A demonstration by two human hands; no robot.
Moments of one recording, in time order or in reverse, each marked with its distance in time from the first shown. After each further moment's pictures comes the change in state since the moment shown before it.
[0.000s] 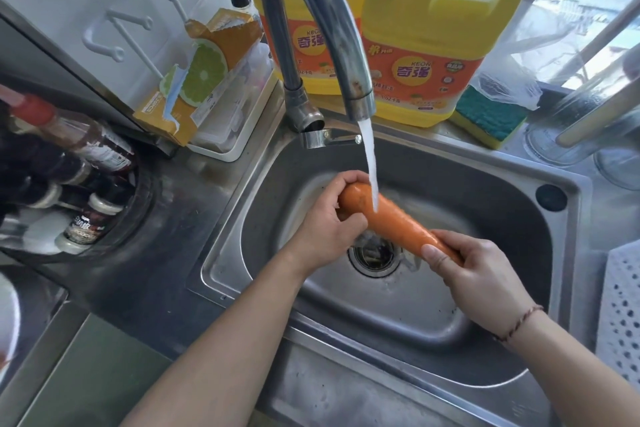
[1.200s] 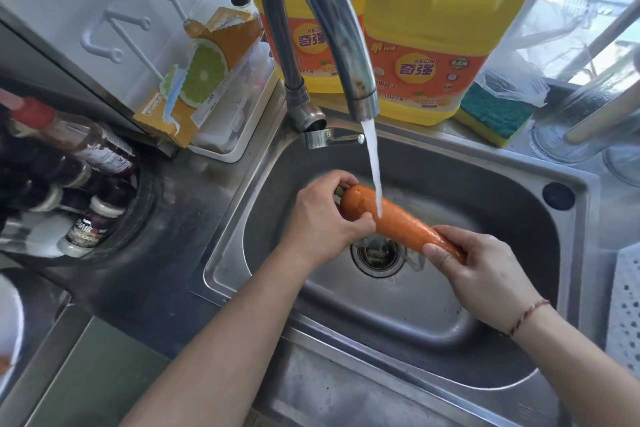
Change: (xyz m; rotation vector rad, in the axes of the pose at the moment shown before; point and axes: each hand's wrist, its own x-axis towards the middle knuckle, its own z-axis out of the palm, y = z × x) left_hand 0.006 0.002 -0.012 0.476 0.197 0.056; right_hand 0.006 -0.002 -0.001 -0.163 0.026 -0.064
